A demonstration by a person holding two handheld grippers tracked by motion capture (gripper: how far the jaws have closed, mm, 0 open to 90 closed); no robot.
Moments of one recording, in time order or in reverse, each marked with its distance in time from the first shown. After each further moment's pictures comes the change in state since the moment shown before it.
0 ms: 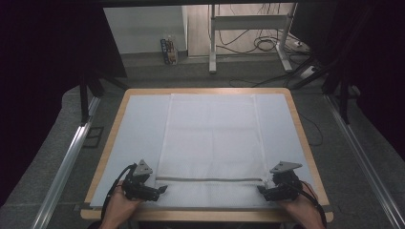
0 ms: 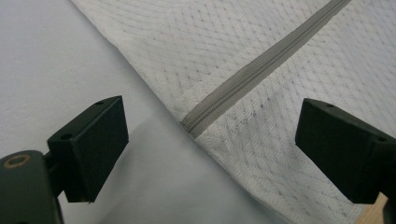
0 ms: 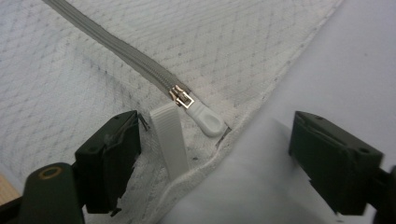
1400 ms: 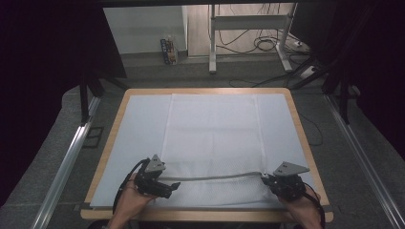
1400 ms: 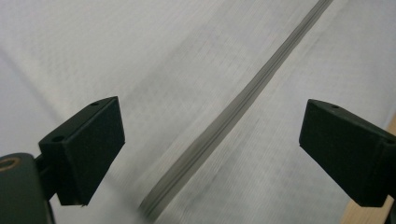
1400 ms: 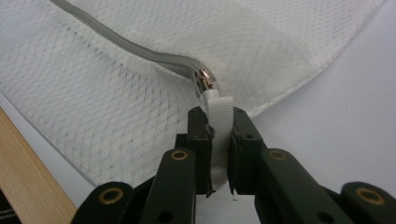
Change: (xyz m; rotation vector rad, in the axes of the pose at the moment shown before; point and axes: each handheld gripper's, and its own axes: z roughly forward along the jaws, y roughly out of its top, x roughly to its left) left arm -0.026 0.044 0.008 -0.078 -0.081 0.086; right arm 0.008 0.003 -0.023 -0.157 0.027 -0.077
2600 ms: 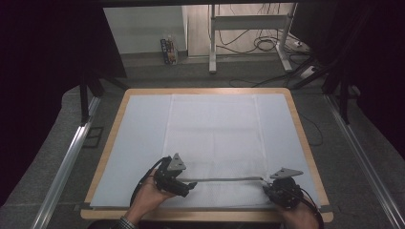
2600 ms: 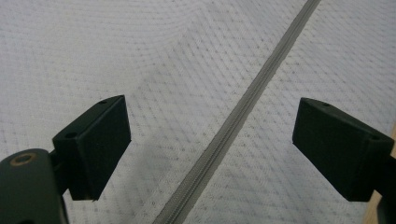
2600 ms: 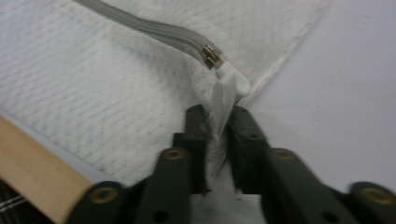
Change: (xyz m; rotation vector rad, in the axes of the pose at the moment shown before) left arm -0.020 0.023 0.033 0.045 -0.028 0.102; right arm 0.016 -0.010 0.005 0.189 -0.070 0.167
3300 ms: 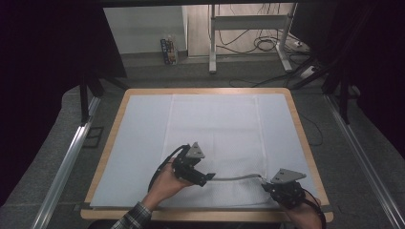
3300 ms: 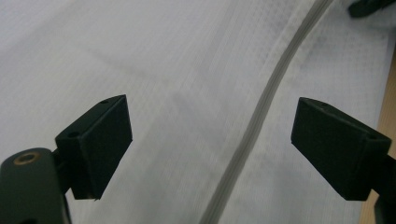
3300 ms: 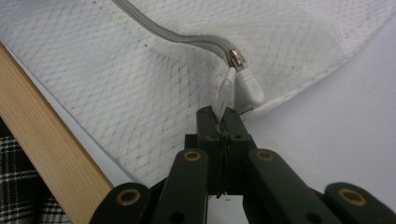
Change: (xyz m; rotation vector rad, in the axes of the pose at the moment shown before) left arm -0.006 0.070 0.031 -0.040 -0.112 0.040; right arm -0.003 0.001 -0.009 -0.119 0.079 -0.223
